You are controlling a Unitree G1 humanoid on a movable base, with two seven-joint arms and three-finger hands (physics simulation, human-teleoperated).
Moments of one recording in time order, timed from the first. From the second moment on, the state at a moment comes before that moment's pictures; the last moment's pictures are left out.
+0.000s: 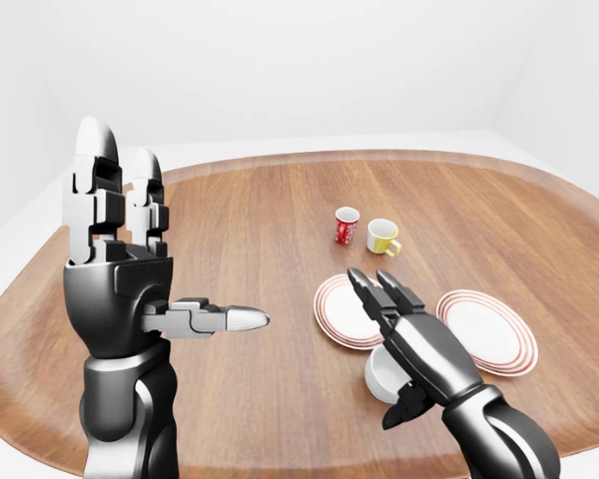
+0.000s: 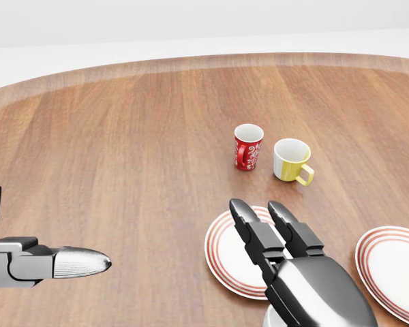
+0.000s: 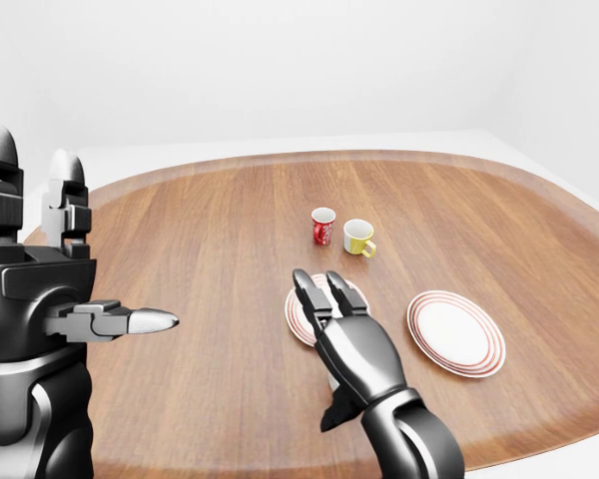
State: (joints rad) left arm -0.02 0.04 0.11 -0.81 -0.14 0.09 -0.06; right arm 0.34 -0.05 0.18 -0.89 -1.07 0.09 0.70
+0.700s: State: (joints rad) left arm -0.02 0.04 0.11 -0.81 -0.14 0.09 -0.06; right arm 0.36 -0.06 0.12 -0.69 -1.11 0.09 0.69
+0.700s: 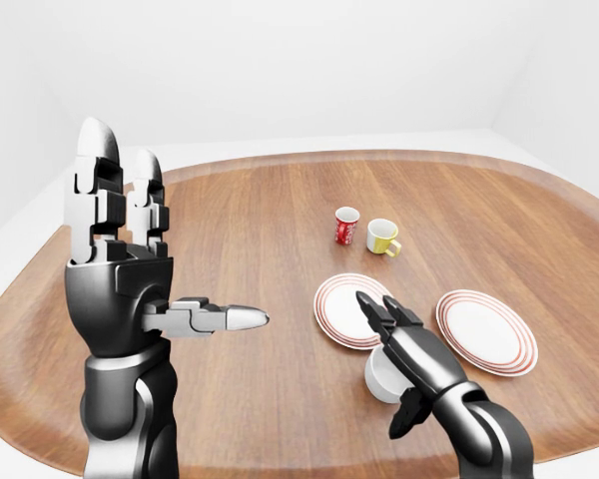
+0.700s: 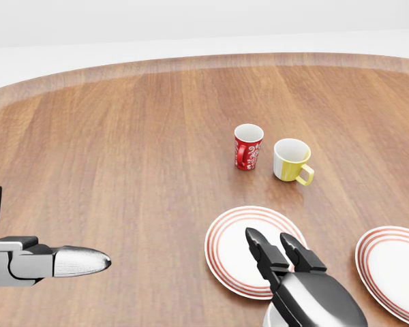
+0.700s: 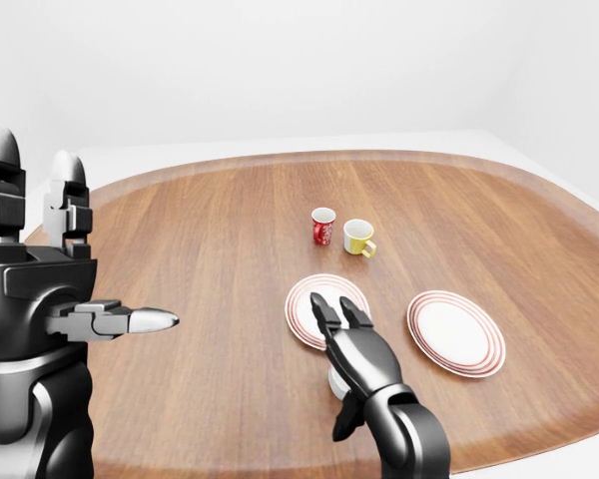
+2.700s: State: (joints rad) left arm -0.01 0.03 0.10 -0.80 -0.13 0.09 -0.06; right arm 0.20 -0.08 0.00 -0.34 -1.21 0.09 0.51
